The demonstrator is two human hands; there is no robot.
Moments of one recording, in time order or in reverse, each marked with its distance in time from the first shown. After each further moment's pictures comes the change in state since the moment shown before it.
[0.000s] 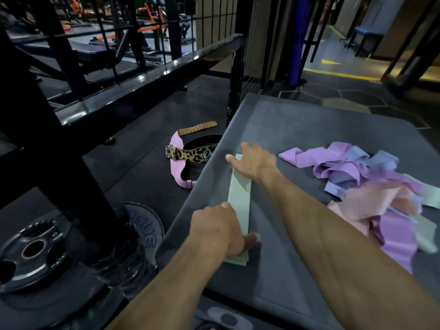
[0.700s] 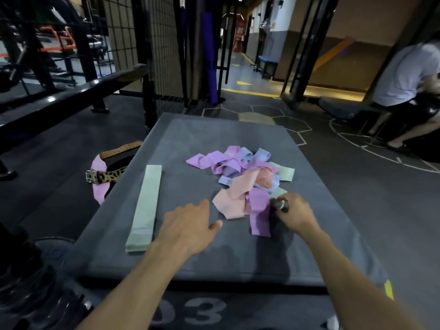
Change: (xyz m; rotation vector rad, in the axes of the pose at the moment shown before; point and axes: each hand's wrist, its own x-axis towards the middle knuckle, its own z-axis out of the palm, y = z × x) left_hand -0.080 0.117 -0.007 -0.015 0.242 0.382; right_hand -0.254 0.289 -0.052 0.218 0.157 0.453
